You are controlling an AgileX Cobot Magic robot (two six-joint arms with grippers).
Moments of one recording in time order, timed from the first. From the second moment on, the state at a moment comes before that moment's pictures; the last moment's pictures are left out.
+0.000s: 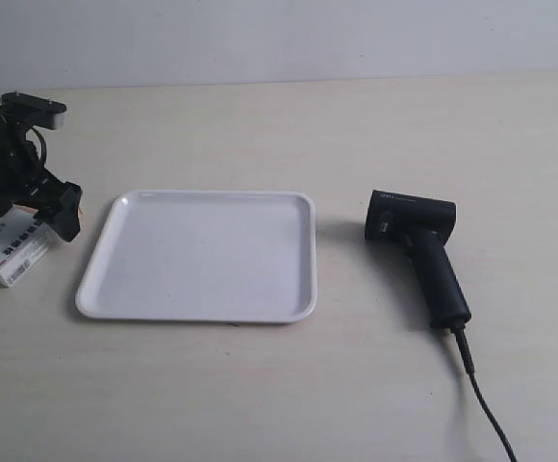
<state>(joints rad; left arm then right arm) -0.09 2.07 -1.34 -0.03 0.84 0.37 0.37 0.00 -0.09 -0.08 -0.10 0.26</state>
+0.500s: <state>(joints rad) -0.09 2.08 -1.34 -0.01 0.83 0.37 0.37 0.00 -0.09 -0.08 -0.10 0.26</state>
